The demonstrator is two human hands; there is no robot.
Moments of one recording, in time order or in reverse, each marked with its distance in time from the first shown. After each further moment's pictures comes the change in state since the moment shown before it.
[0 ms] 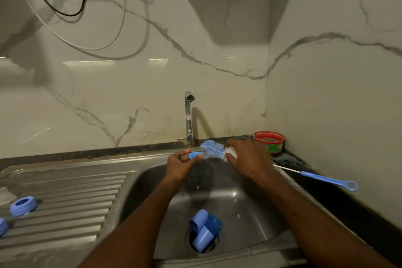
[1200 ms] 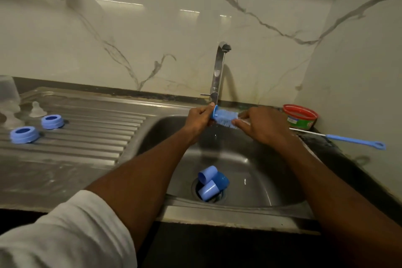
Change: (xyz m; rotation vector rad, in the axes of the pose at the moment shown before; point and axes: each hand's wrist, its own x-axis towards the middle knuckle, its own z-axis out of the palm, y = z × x) left_hand -0.001 0.000 0.002 -0.026 -0.002 0.049; right_hand 0.018 -0.016 0.025 -0.117 -0.131 -0.134
